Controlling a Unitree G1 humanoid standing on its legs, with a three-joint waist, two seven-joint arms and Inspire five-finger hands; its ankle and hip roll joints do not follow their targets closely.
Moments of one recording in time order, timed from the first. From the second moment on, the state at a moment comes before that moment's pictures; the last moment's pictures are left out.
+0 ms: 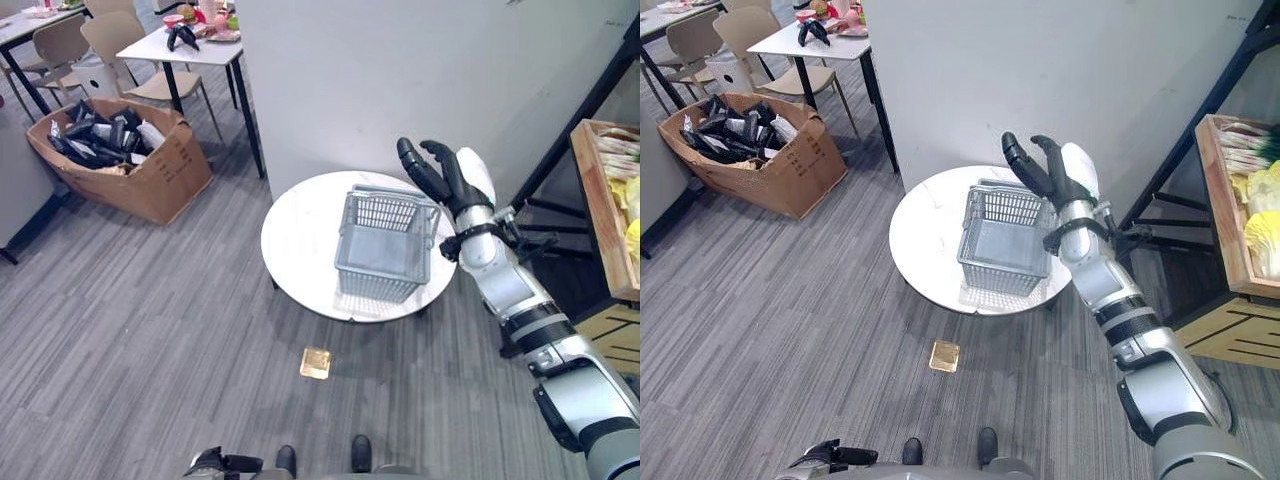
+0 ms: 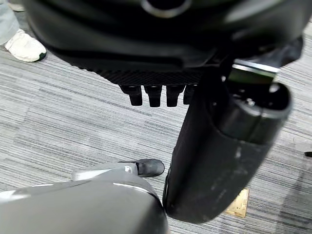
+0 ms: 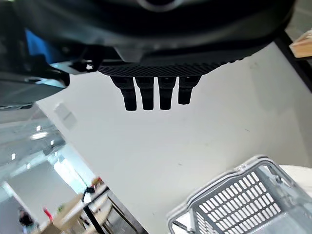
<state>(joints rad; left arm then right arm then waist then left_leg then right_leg) -0.04 0.18 -0.10 1.23 -0.21 0.17 0.20 -0.62 -0.57 0.33 0.38 -0.15 0.17 -0.27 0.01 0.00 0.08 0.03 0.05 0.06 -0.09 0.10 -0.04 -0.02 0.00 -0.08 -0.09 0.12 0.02</state>
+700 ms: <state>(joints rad) -0.01 0.18 -0.04 1.23 -0.15 0.19 0.20 -0.20 -0.54 0.24 0.55 -0.16 0.17 -0.21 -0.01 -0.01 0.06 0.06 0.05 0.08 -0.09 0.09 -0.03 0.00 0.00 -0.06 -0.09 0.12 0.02</state>
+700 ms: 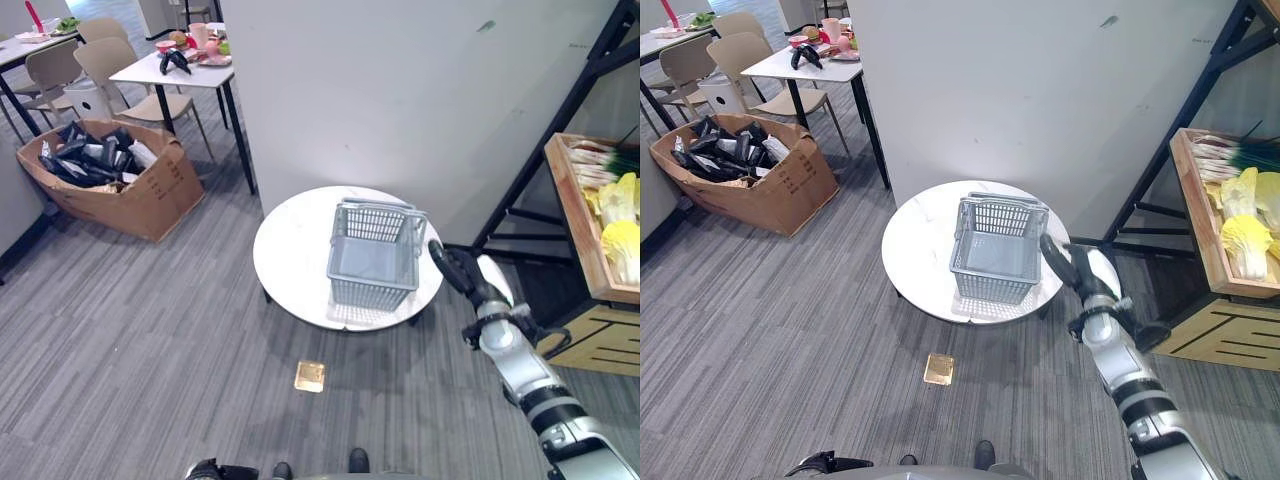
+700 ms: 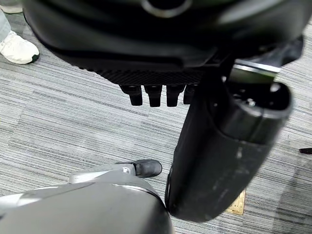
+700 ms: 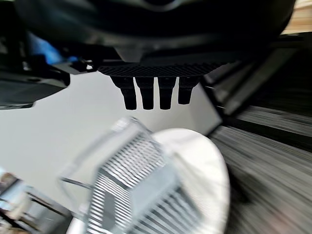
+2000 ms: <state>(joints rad) -0.03 0.20 -0.09 1.30 -0.12 0.15 0.17 -0.01 -0.28 0.20 1.28 -0.10 0.11 -0.16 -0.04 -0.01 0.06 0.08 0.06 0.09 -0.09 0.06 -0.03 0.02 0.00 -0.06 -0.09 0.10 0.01</state>
